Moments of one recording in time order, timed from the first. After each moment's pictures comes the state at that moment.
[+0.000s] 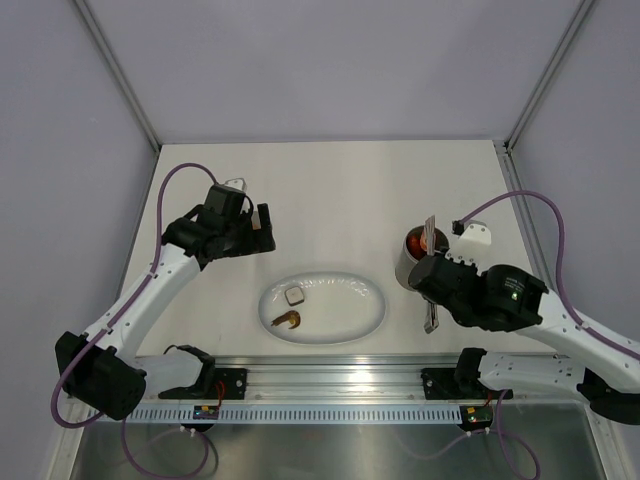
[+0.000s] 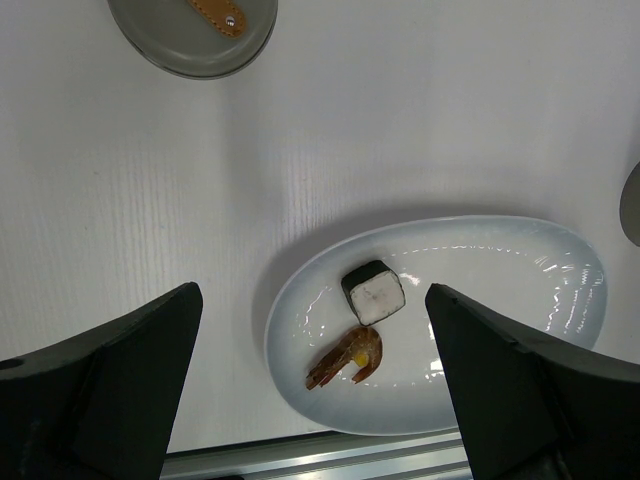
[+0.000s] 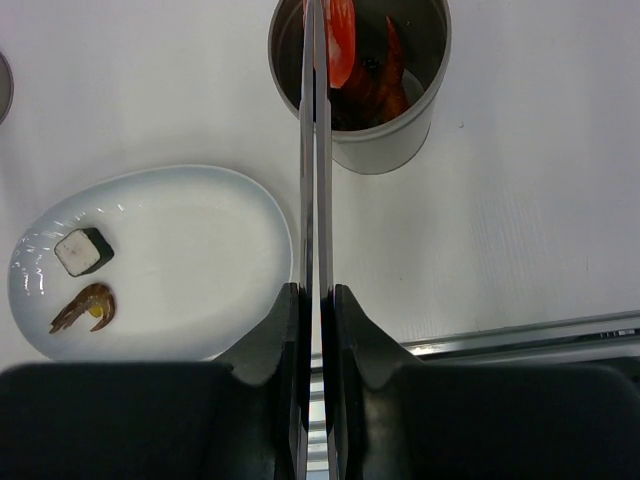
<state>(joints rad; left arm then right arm) -0.43 1.19 1.10 -0.81 -0.08 -0.50 1.11 0.93 1.20 -1.36 0.75 1.18</state>
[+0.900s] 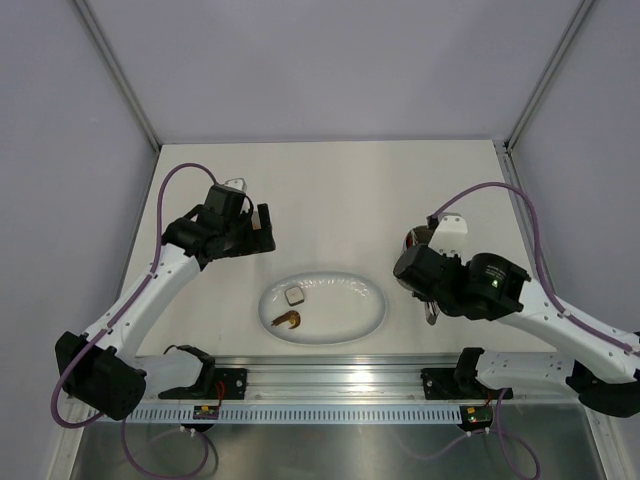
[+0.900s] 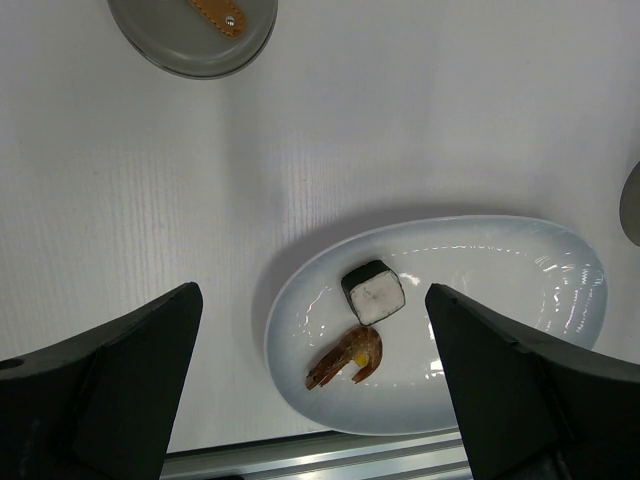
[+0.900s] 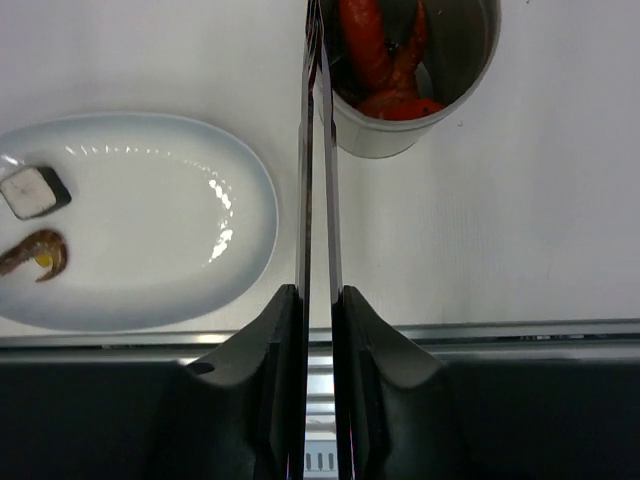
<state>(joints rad) -0.43 1.19 1.10 -0.81 -0.08 -0.50 1.09 1.02 1.26 -1.36 0.69 1.04</state>
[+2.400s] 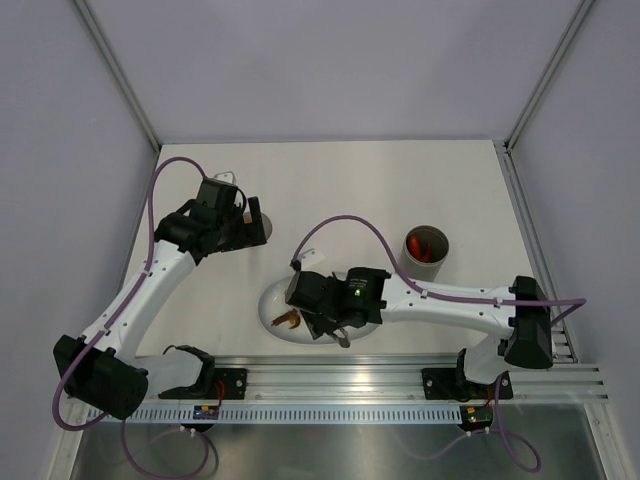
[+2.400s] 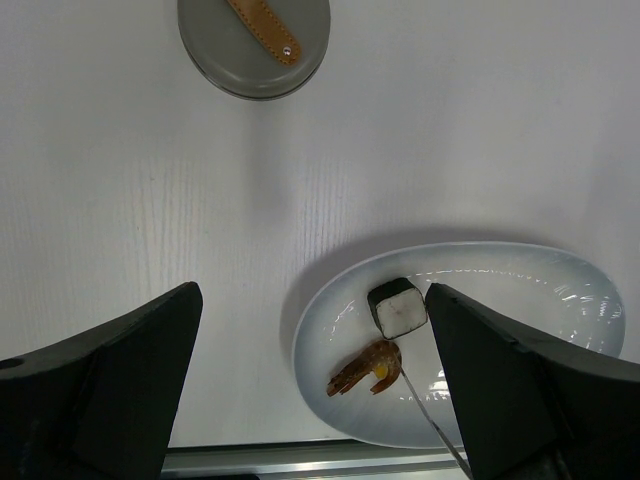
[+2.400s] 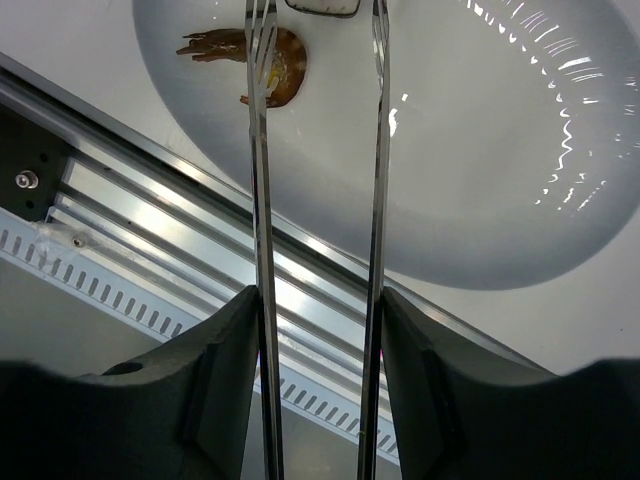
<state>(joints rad) -0.38 1.19 1.16 -0.87 -0.14 -0.49 1.33 1.55 1.38 -0.95 0.30 0.74</state>
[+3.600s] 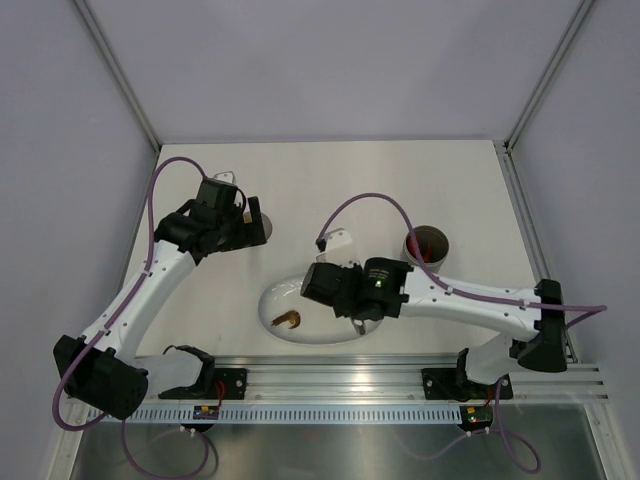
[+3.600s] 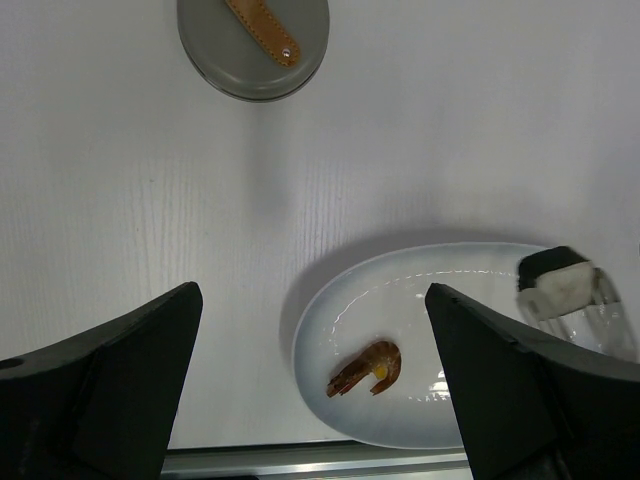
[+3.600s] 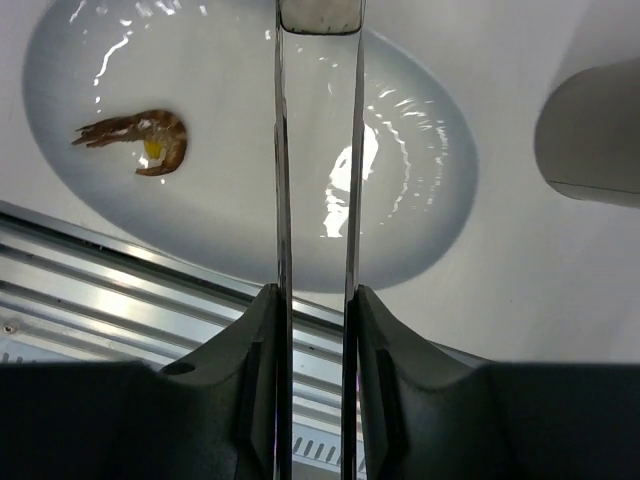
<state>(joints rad) -0.38 1.19 1.16 -0.86 -0.14 -0.49 1.32 1.53 1.43 -1.09 0.52 0.80</state>
